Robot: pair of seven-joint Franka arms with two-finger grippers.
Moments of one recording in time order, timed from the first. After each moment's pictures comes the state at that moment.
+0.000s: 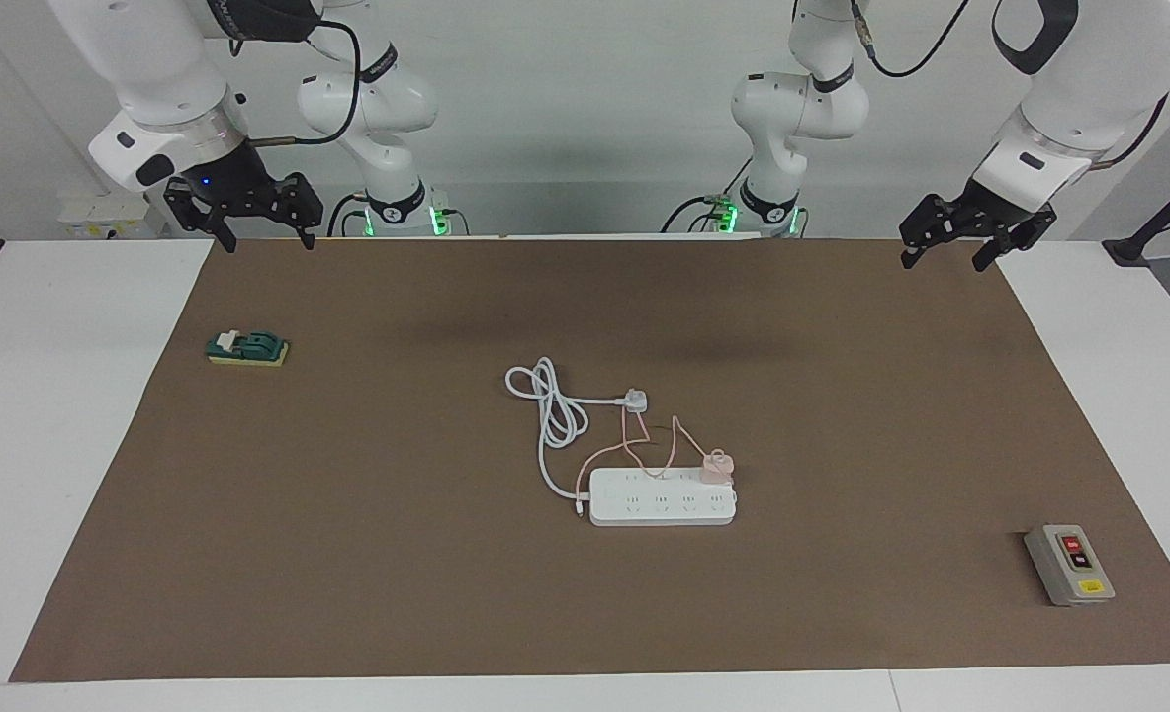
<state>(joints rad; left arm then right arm) -0.28 0.02 0.23 -1.52 -0.03 1.44 0.06 0.03 -0.05 -0.02 -1.60 -0.02 1.45 -0.03</state>
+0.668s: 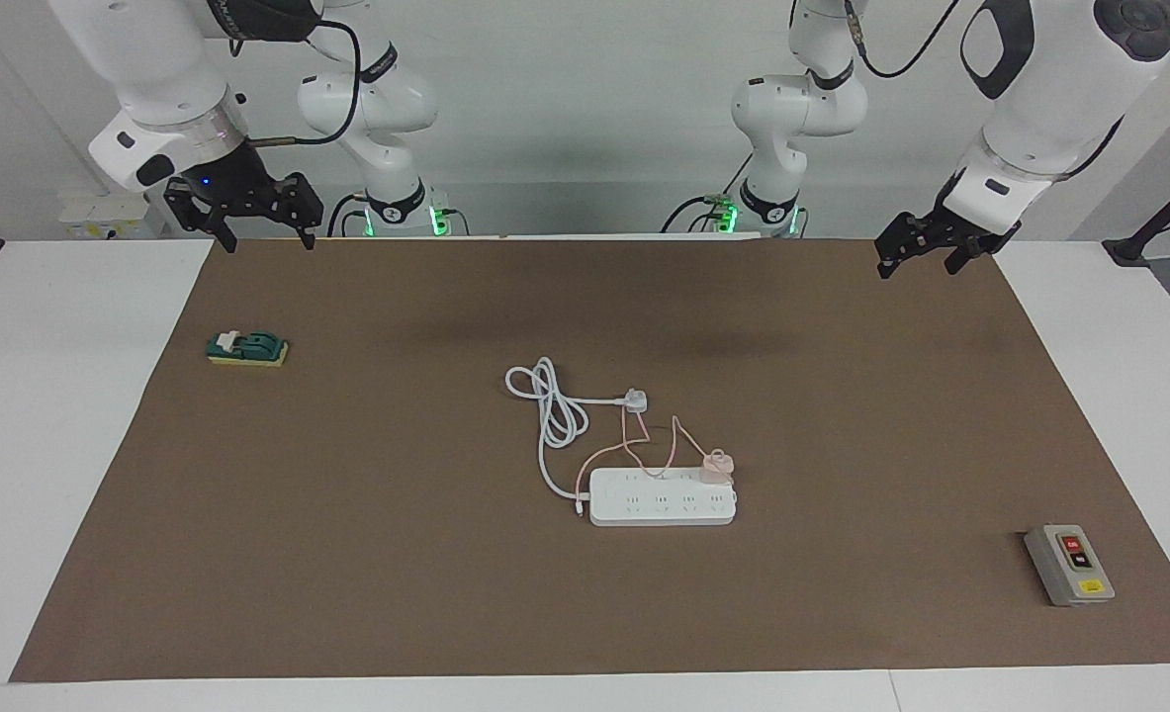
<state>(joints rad) -0.11 -0.02 0.04 -1.63 -0.02 1.51 -0.08 0.03 -0.05 -0.02 -1.60 -0.01 1.45 -0.03</state>
